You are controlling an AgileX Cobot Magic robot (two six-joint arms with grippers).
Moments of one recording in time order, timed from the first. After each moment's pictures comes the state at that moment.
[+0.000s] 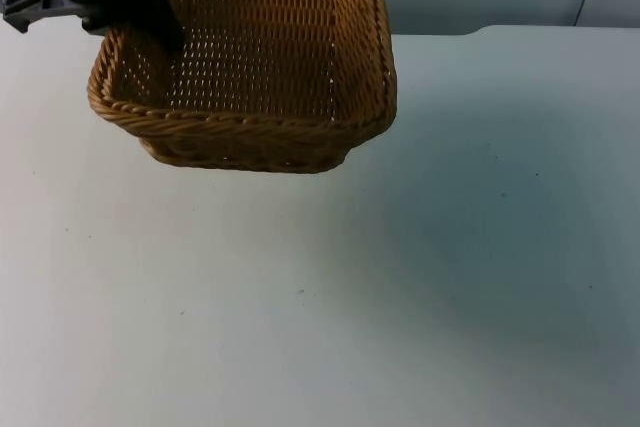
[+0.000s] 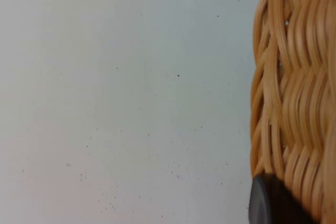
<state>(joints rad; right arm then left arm) 0.60 1.77 -1.50 -0.28 0.34 0.20 -0.20 1.95 -1.43 -0.50 0.68 0.05</state>
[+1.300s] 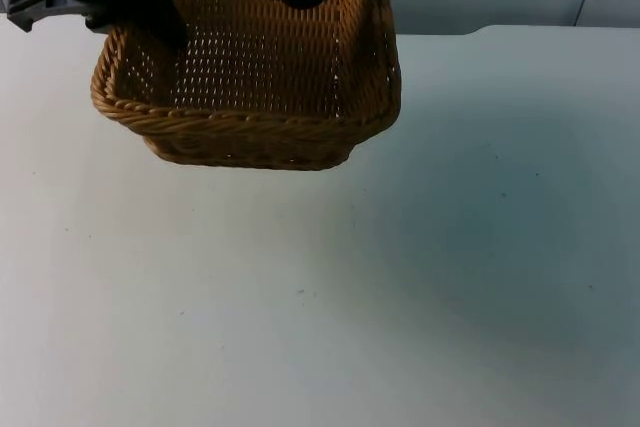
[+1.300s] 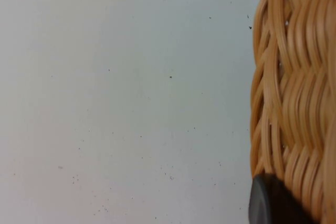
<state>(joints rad) 0.64 1.99 -1.50 -0.19 0.25 0.16 -0.20 1.95 -1.43 -0.52 0.68 0.07</state>
